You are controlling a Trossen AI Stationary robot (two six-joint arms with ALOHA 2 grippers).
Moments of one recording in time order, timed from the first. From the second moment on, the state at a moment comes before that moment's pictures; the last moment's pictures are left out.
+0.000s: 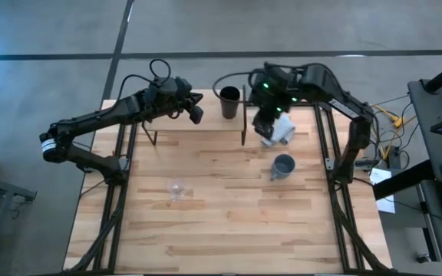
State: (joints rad) left arm 0.42 1.27 1.23 -0.35 -0.23 -0.15; right arm -0.27 1.78 2.28 -1.57 -0.13 0.10
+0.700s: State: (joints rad) left arm 0.41 1.27 1.23 -0.36 -0.02 -0.14; right arm -0.10 1.72 1.67 -1.57 0.00 0.95
